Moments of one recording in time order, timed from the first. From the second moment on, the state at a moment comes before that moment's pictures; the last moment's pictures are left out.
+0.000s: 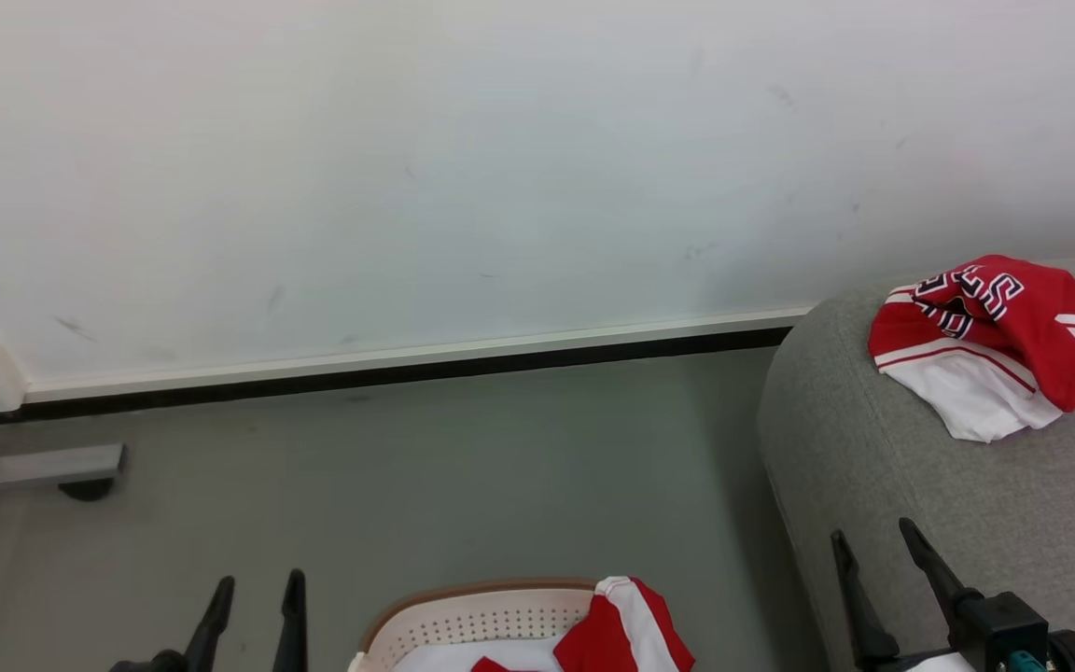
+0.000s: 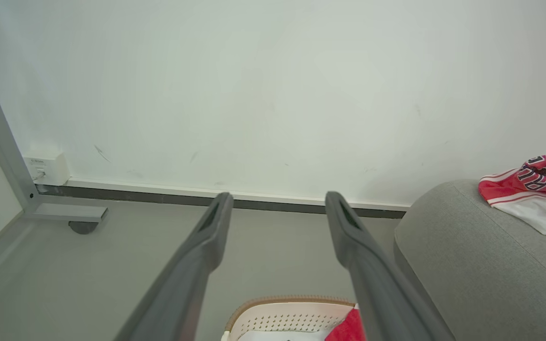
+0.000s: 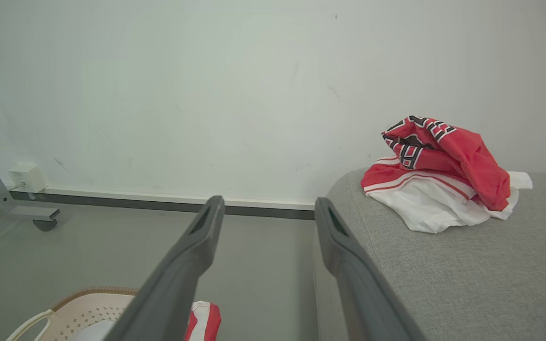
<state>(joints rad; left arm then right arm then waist) 0.07 0.15 -0.08 0.16 -0.32 -0.02 -0.26 -0.11 -0.05 0.09 0.40 0.12 0.13 -0.26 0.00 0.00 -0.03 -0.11</state>
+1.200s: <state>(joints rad) -0.64 0.19 -0.47 0.69 -0.12 -0.12 0.10 -0.51 -0.05 0.10 0.06 0.13 0.13 -0.26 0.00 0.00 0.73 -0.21</state>
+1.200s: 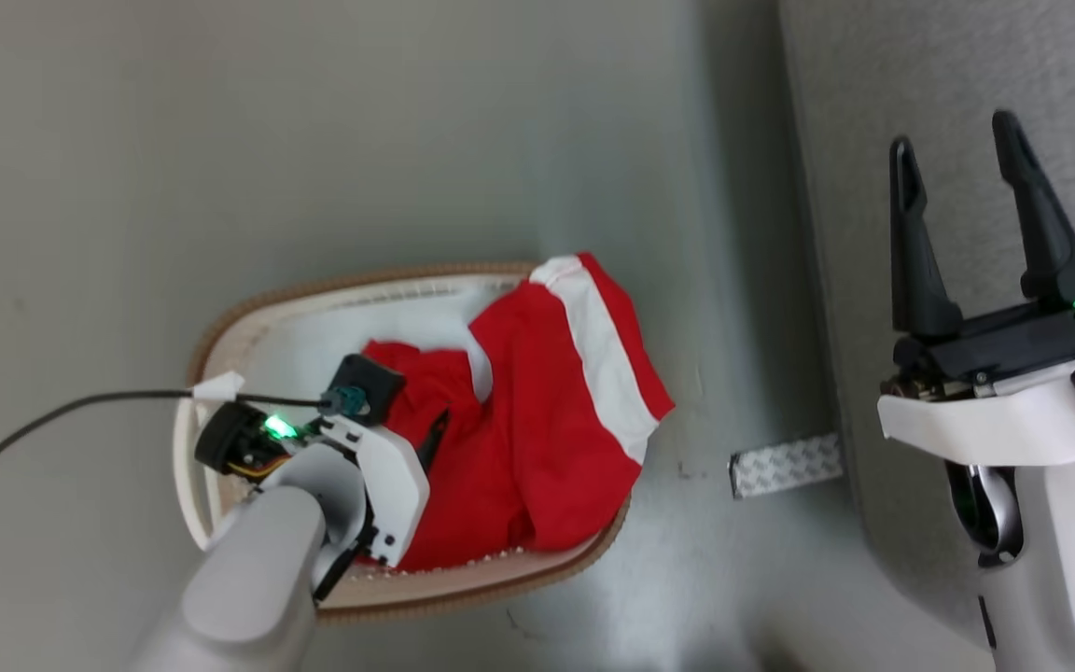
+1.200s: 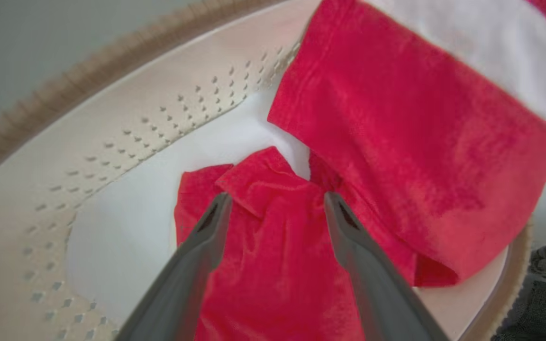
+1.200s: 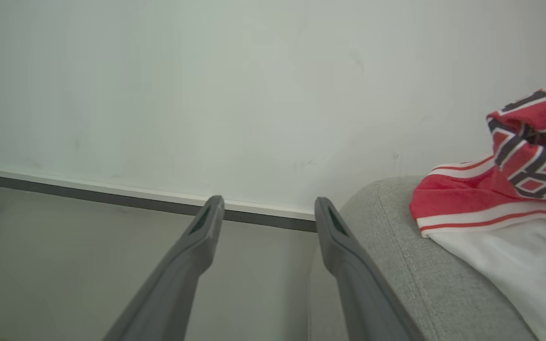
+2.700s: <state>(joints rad) -0.70 0.07 -0.56 1.01 -0.40 -0.13 -0.21 -0.40 -0.05 0.02 0.12 0.14 0.13 -0.26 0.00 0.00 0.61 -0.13</state>
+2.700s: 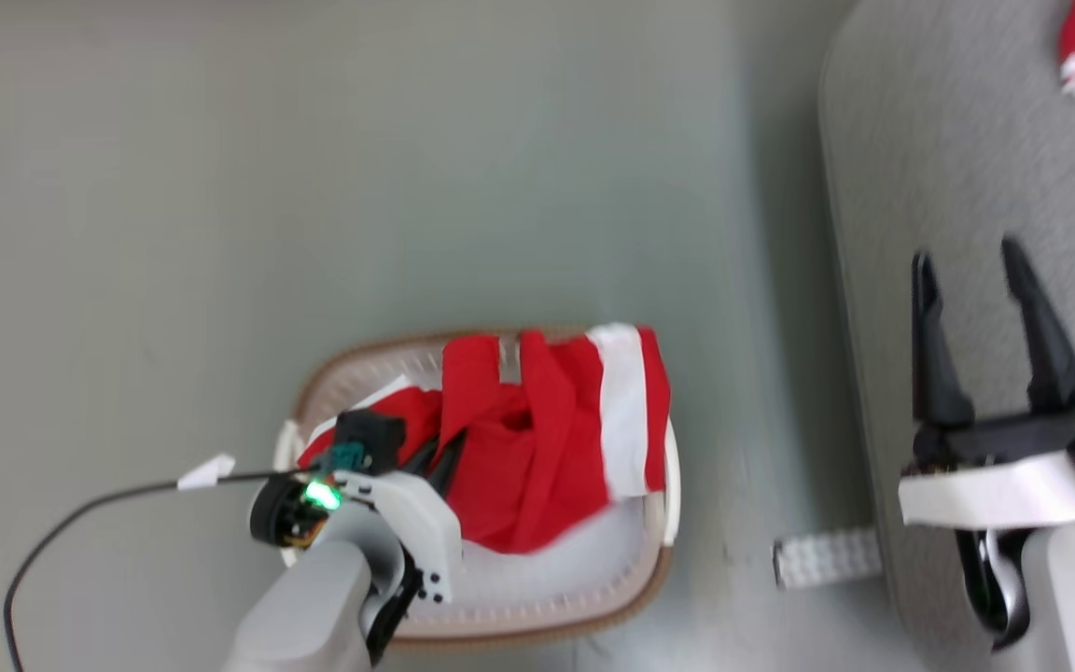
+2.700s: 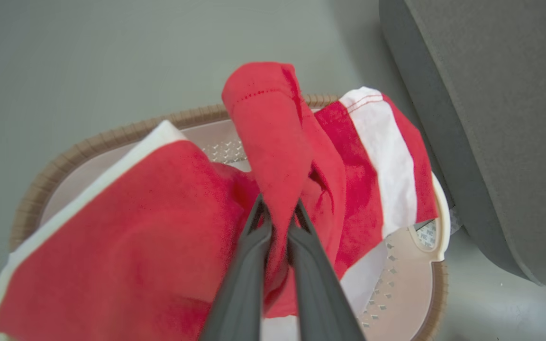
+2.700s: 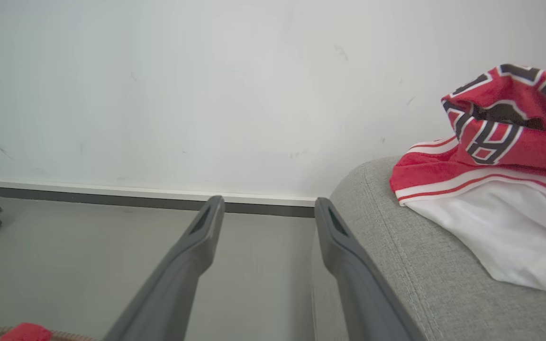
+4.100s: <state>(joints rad) -0.41 0.33 -0.39 0.01 -0.51 0.19 0.05 -0.04 -0.05 0.14 0.31 0.16 0.13 -0.26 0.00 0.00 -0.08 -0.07</state>
